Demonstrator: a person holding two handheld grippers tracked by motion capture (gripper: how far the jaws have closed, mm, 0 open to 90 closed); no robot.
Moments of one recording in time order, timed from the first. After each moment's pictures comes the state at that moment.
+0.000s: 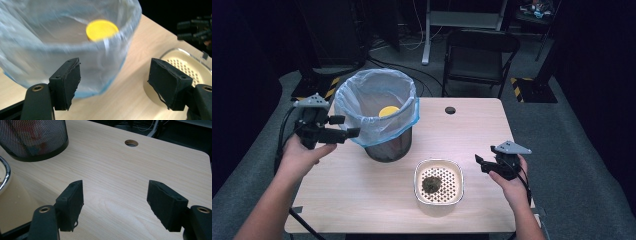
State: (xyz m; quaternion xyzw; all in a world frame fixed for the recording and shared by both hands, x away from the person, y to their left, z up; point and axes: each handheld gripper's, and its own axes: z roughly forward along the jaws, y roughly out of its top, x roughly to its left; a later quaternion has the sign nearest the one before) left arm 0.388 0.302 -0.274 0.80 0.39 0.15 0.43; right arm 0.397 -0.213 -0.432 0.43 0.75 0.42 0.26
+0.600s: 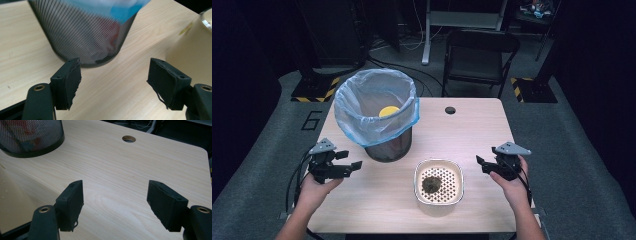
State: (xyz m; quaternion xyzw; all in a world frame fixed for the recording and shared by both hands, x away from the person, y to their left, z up) left arm 0.378 0.325 -0.423 0.78 0.43 0.14 0.44; right arm 0.400 -0.218 -0.440 0.44 0.76 0.41 0.26
